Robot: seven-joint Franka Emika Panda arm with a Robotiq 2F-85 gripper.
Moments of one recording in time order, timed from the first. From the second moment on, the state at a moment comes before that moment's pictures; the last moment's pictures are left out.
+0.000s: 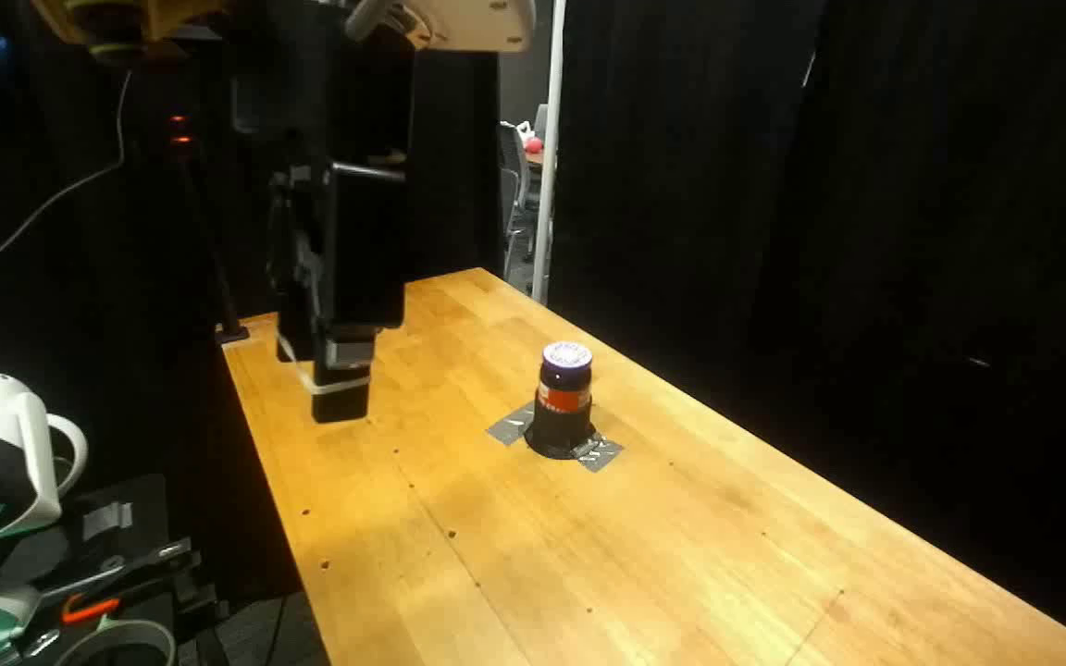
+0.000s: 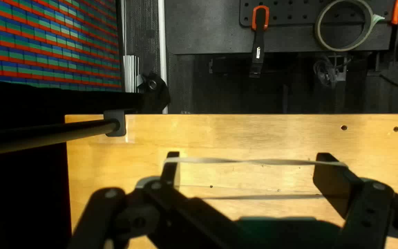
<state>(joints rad) -0.09 -0.48 -0.02 -2.44 -0.27 1.77 -0.06</state>
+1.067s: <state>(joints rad) 0.00 -0.18 0.02 -2.24 -0.20 1.98 -0.02</state>
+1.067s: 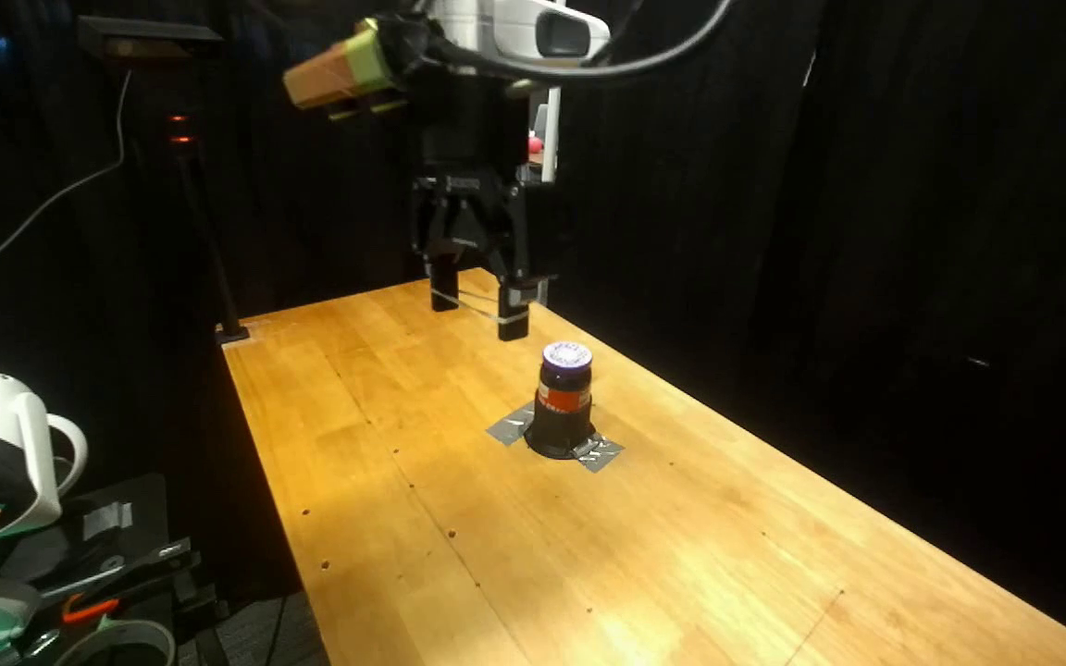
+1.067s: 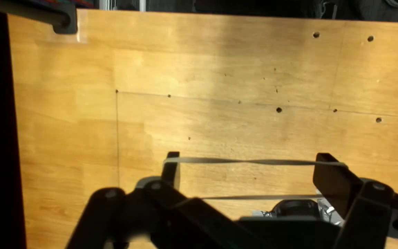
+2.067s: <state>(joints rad) 0.10 0.45 0.08 -1.72 -0.10 2.24 0.04</state>
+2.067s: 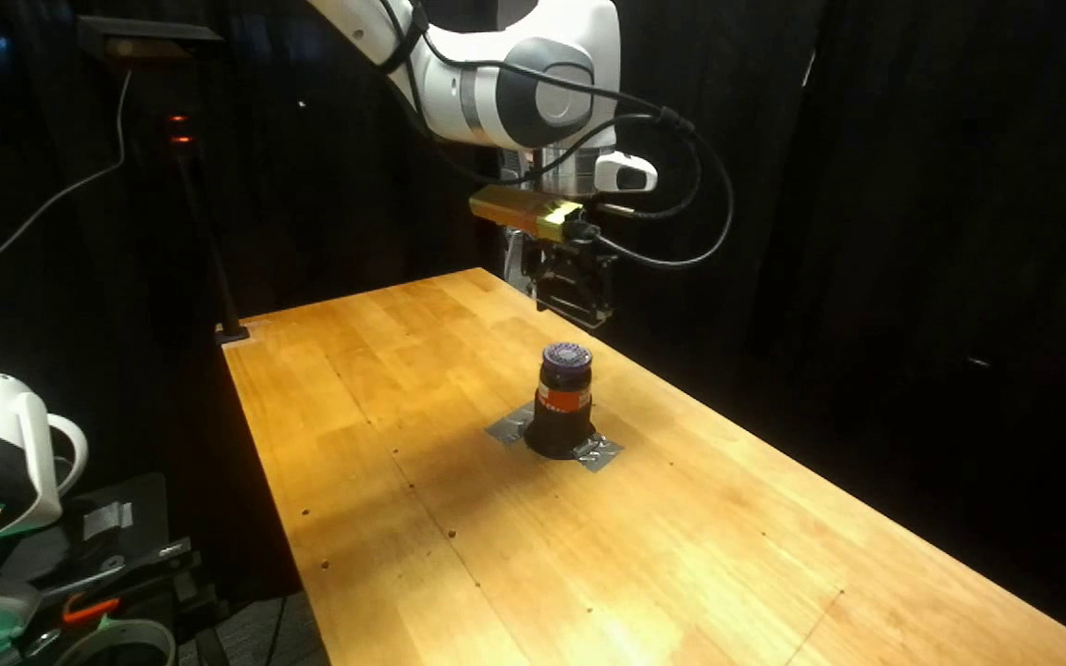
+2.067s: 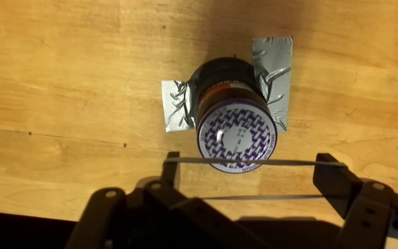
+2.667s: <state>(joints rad) 0.10 0.59 0.07 -1.63 -0.10 2.33 0.03</state>
